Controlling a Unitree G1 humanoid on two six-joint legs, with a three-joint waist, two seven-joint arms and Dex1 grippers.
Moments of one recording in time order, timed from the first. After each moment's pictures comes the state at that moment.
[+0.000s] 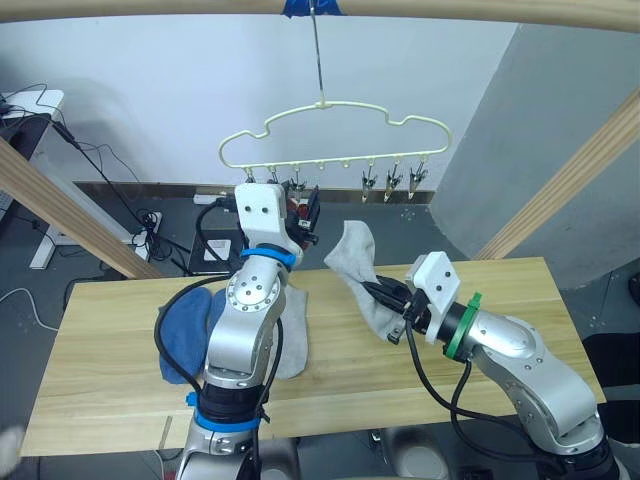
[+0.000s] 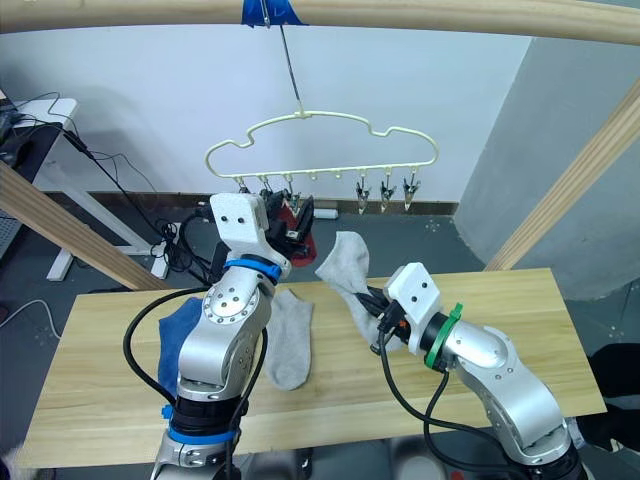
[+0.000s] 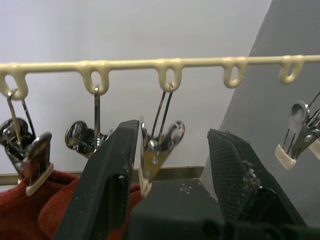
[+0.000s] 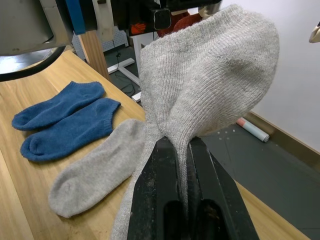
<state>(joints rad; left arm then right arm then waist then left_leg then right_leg) -0.38 0.05 -0.07 -0.35 -0.04 0.45 -0.03 -0.13 -0.43 0.21 -0.69 0.30 0.68 0.49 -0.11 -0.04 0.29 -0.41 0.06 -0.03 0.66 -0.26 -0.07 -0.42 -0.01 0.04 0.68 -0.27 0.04</state>
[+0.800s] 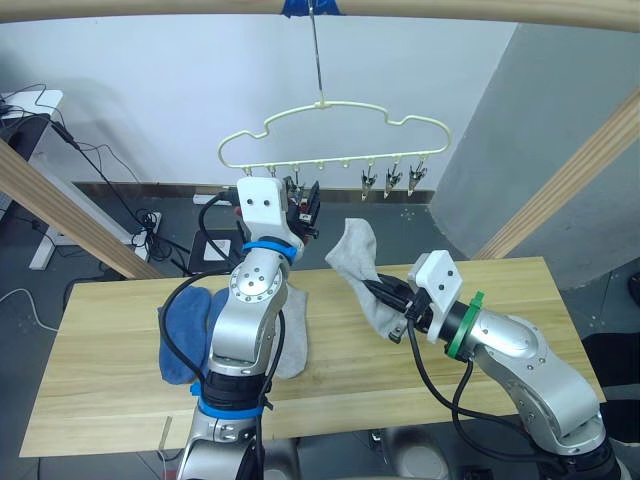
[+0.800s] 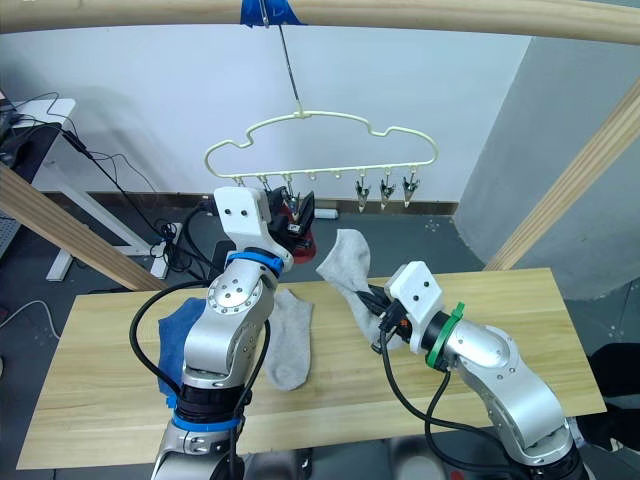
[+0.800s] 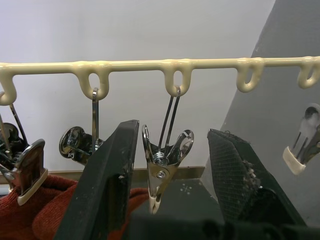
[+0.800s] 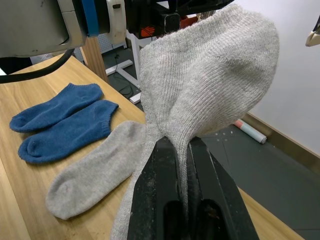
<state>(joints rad) -0.43 0.05 -0.05 -0.27 -0.04 0.43 -0.03 -0.13 -0.43 0.20 -0.70 0.30 0.68 0.49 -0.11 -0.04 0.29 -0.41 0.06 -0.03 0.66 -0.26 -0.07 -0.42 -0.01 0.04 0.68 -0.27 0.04</state>
